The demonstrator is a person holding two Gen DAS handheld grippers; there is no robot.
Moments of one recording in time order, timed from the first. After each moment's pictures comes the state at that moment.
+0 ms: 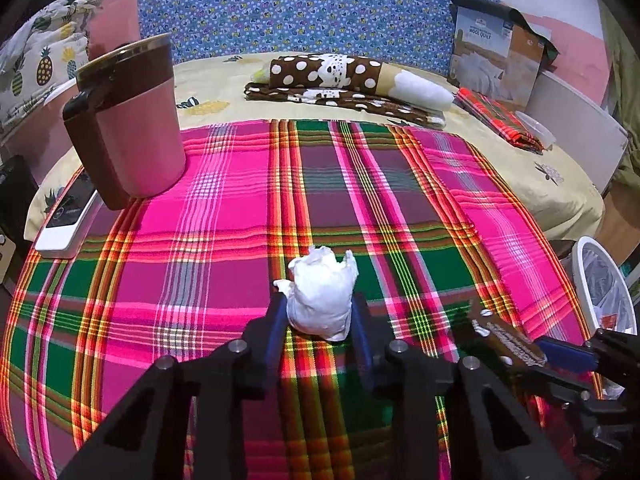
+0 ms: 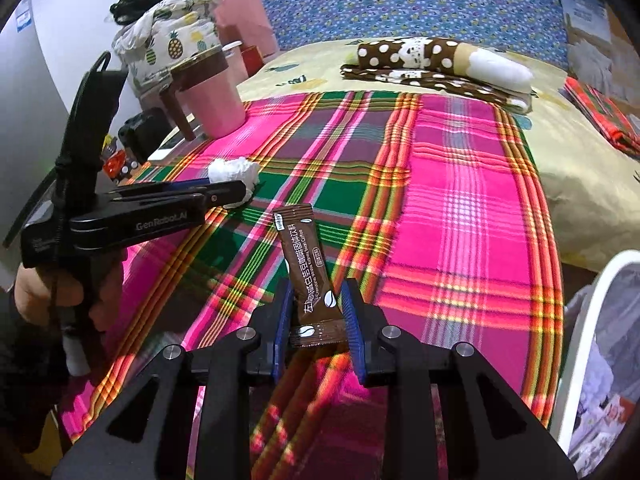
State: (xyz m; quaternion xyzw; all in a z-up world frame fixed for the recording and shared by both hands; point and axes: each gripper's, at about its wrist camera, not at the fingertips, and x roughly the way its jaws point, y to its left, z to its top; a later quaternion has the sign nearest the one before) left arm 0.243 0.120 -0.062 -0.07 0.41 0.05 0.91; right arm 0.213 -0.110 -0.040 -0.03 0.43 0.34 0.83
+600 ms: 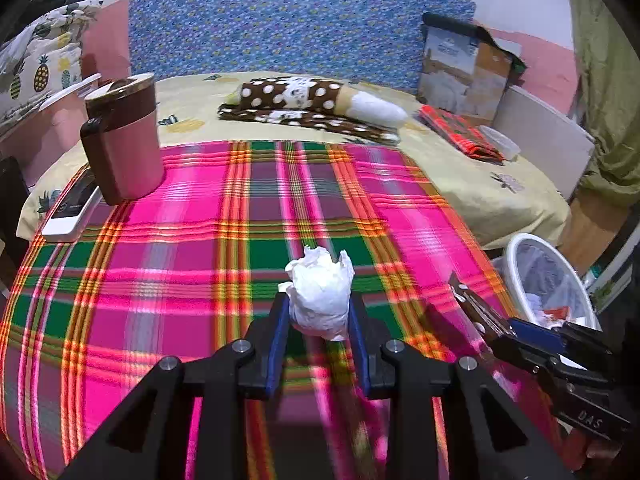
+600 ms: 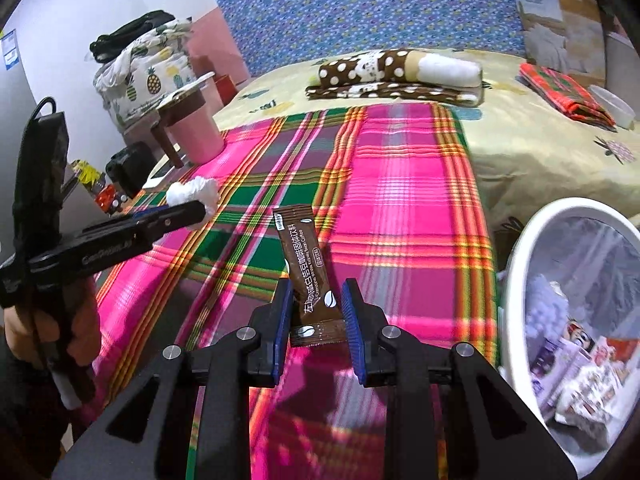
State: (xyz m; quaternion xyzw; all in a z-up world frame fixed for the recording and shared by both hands) left arm 0.195 0.072 -0.025 -0.09 0.38 0.00 0.92; right arm 0.188 -0.160 -0.021 0.02 0.41 0.30 0.86
